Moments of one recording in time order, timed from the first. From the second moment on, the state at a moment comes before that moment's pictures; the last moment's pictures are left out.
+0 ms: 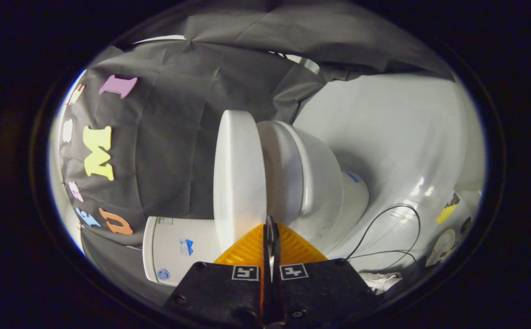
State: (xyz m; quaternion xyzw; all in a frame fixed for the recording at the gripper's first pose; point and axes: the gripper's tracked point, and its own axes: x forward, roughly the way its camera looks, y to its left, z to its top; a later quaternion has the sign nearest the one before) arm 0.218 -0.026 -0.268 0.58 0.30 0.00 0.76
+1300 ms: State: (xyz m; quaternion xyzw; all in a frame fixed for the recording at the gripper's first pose) arm 0.220 0.030 -0.134 0.42 0.25 0.04 0.87
